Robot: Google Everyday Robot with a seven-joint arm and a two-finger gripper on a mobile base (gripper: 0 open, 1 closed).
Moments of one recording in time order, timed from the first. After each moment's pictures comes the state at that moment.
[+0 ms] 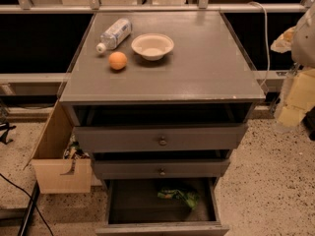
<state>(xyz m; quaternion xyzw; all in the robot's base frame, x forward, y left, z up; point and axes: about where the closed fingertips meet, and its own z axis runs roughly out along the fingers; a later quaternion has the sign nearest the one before) 0.438 -0.217 0.977 -0.60 0.78 -0.03 0.16</state>
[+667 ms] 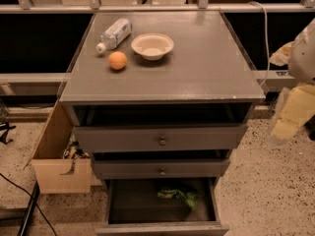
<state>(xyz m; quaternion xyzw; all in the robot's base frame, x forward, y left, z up) 0.430 -0.212 0.956 -0.59 0.79 -0.02 0.17</state>
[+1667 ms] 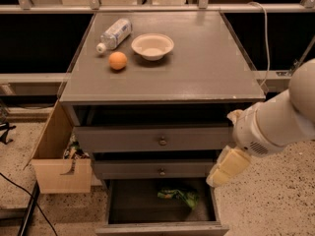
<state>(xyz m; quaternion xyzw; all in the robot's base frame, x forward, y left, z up) 0.423 -0.152 0.810 -0.53 0.82 0.07 0.23</state>
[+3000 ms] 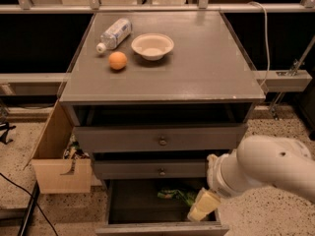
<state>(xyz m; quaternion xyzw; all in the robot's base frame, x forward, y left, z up) 0.405 -0.125 0.649 -0.53 0.82 0.09 0.19</state>
